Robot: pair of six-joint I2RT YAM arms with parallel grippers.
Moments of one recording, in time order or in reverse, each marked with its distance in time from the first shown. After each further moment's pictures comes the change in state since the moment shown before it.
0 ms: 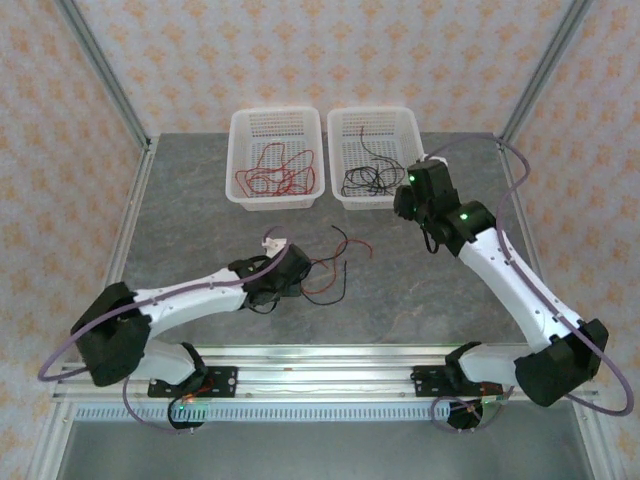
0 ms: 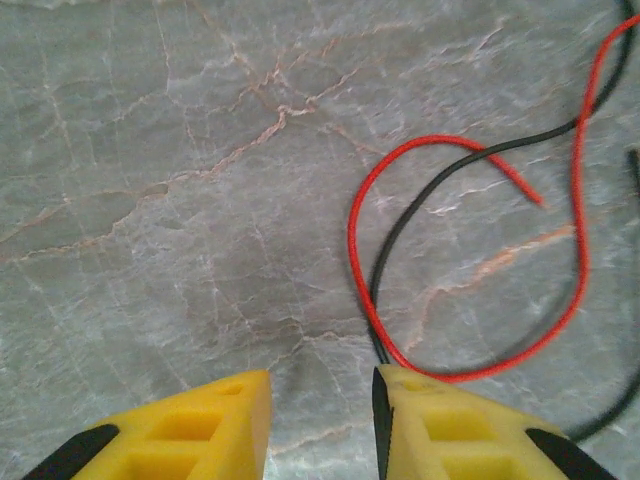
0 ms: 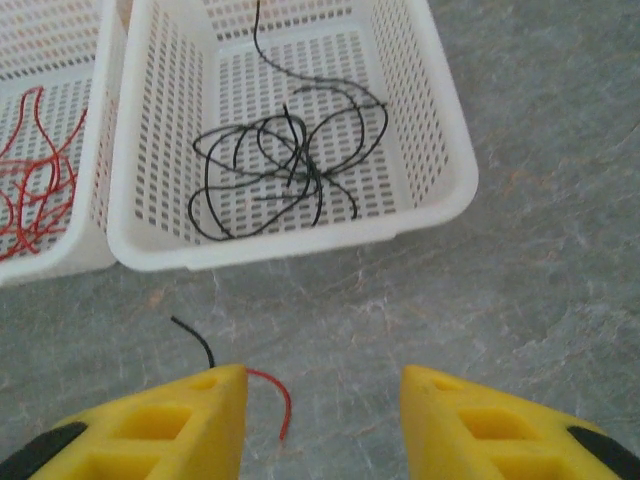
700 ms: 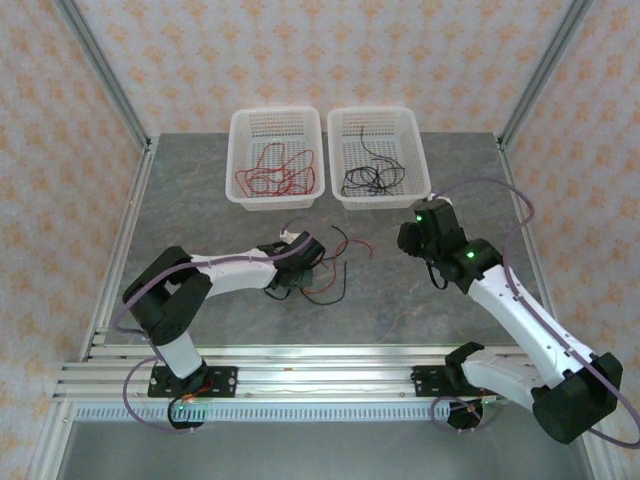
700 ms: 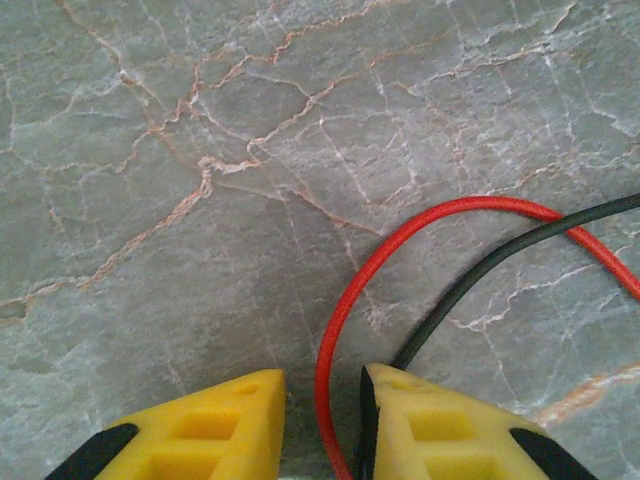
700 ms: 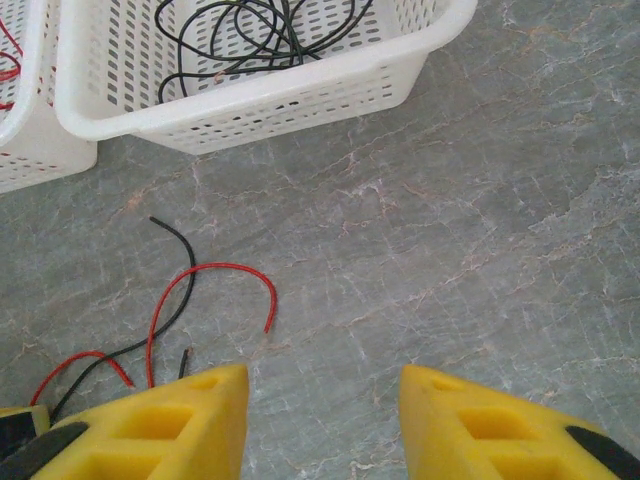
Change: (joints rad) left arm 0.079 0.309 0.128 0.107 0.059 0.103; right arm 0.013 -0.204 -0.292 0.026 -0.070 0.096
